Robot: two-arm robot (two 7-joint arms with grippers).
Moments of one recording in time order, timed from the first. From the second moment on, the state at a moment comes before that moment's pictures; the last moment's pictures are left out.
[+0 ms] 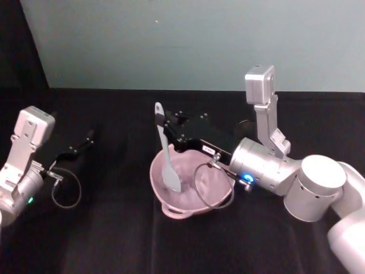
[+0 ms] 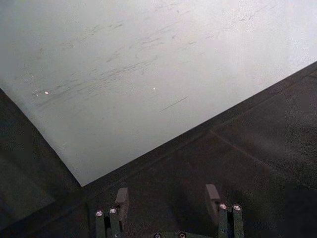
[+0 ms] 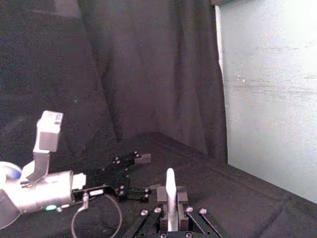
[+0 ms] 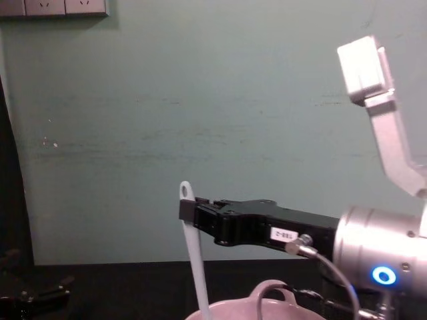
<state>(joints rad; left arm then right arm) -0.20 0.60 0.45 -1.41 -0.25 -0.12 0.03 0.39 0.31 -0.54 -1.43 0.52 0.03 0.52</state>
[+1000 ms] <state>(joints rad) -0.20 0.60 0.45 -1.41 -0.25 -0.12 0.03 0.40 0.36 -0.43 -1.36 0.56 0.03 0.50</state>
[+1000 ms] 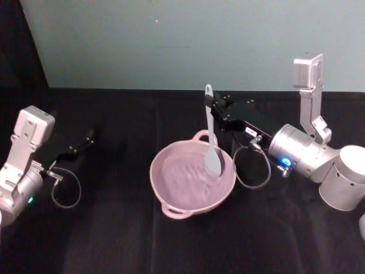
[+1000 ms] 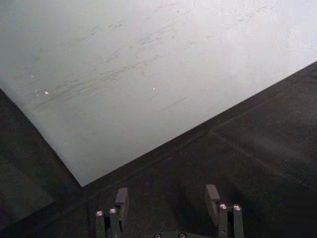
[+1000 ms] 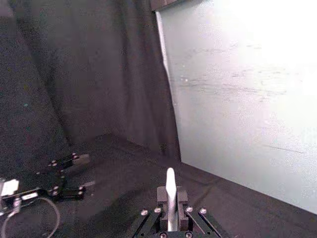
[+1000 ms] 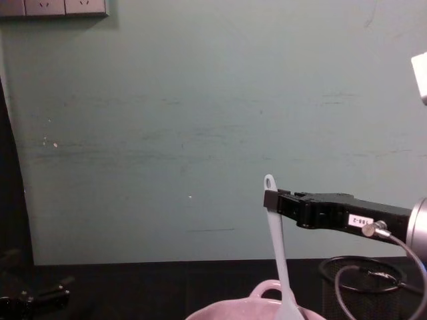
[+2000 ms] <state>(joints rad) -0.20 0.60 0.45 -1.41 -0.25 -0.12 0.03 0.41 0.30 -0.53 -1.36 0.57 0.02 0.53</state>
